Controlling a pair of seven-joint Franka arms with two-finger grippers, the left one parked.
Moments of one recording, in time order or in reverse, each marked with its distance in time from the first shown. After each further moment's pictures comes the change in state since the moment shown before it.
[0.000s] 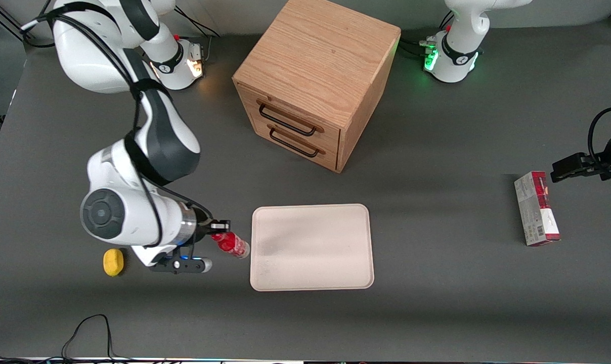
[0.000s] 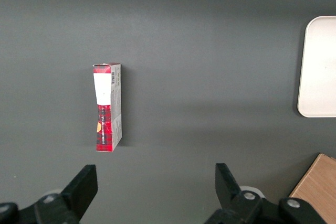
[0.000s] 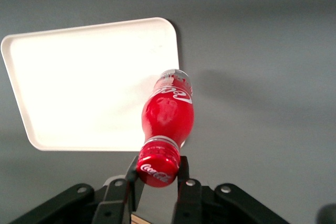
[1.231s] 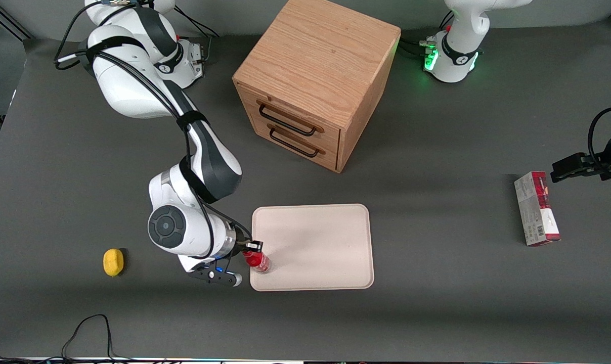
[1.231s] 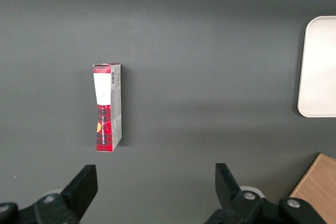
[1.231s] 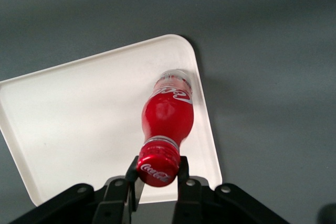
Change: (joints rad) arm 0.046 0.134 0.000 0.008 -0.027 0.193 0.154
